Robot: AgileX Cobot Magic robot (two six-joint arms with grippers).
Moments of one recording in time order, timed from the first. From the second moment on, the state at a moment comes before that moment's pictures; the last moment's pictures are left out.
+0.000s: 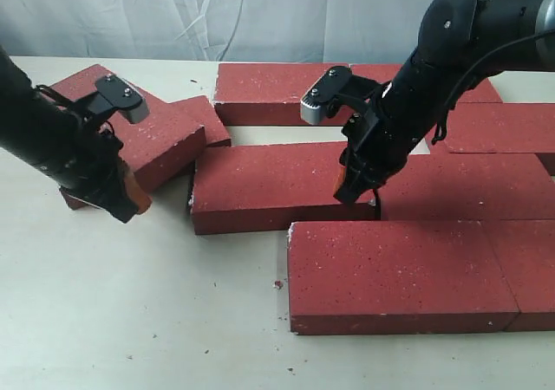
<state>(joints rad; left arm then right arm) -0.19 1.70 -0.93 -0.64 0.73 1.08 0.40 1.85 -1.22 0.40 0.88 -0.89</state>
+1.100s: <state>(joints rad) -0.31 1.88 -1.02 -0.81 0.49 1.08 0.37 1.88 -1.22 0.03 0.58 -0.57</state>
